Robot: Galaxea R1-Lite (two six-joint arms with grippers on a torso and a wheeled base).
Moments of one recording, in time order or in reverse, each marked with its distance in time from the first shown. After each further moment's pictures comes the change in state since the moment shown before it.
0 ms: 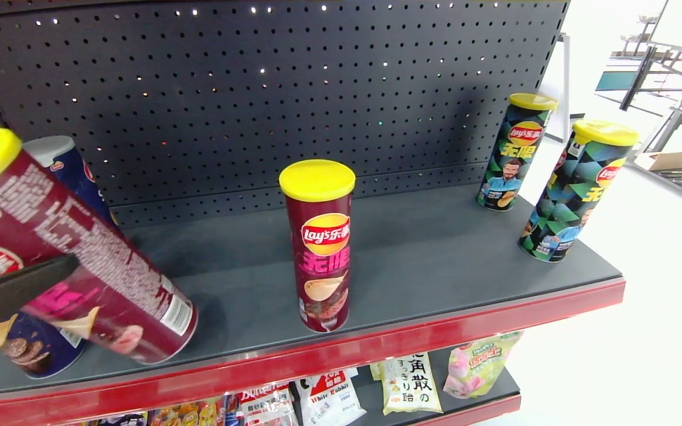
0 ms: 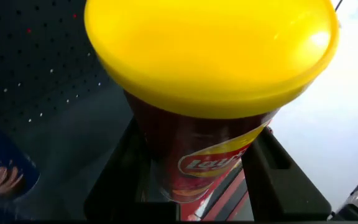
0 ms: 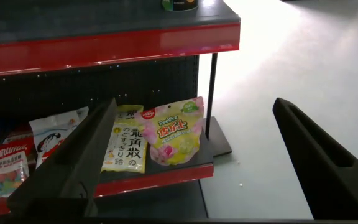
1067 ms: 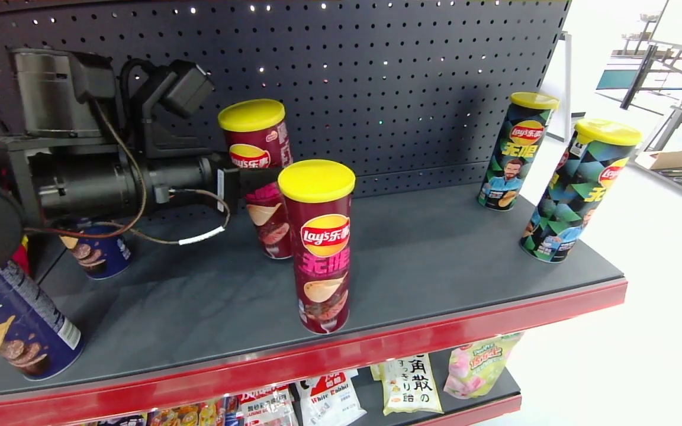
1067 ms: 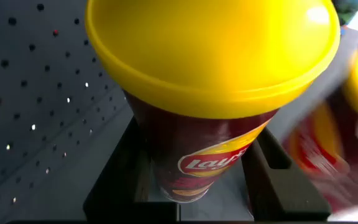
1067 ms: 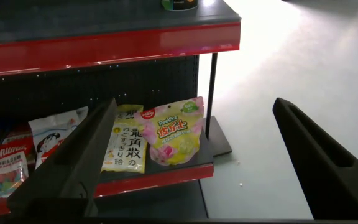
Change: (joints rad) left arm -0.174 0.752 -0.452 -0.167 0.074 0.073; right arm 0.000 0.000 0.000 0.000 0.000 0.000
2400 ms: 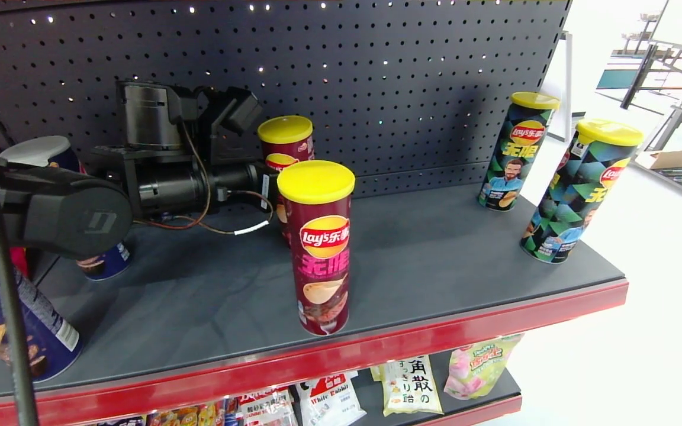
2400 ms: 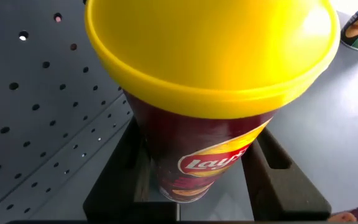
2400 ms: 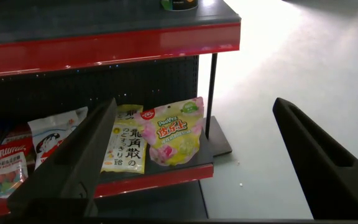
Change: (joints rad) left arm -0.017 0.193 -0.093 -0.079 0.030 -0.007; right arm 0.000 0.000 0.000 0.000 0.000 0.000
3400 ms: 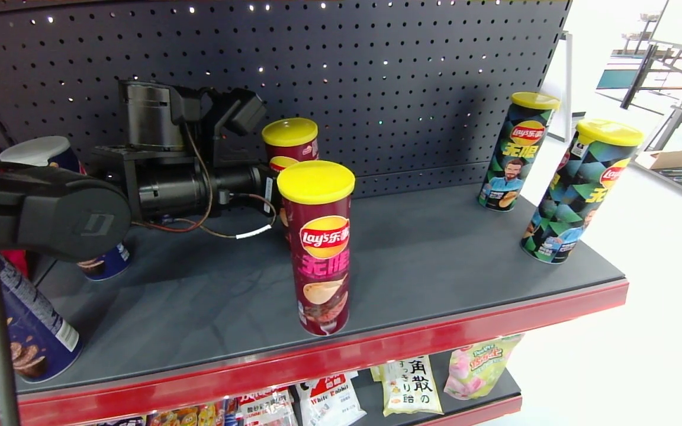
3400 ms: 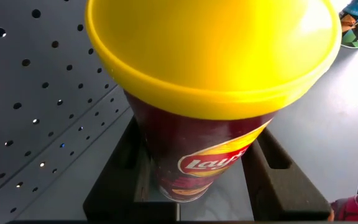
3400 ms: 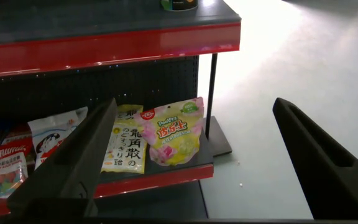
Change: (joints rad) left arm -0.019 -0.011 0.004 0.027 -0.002 -0.002; right arm 0.000 0.000 0.000 0.000 0.000 0.000
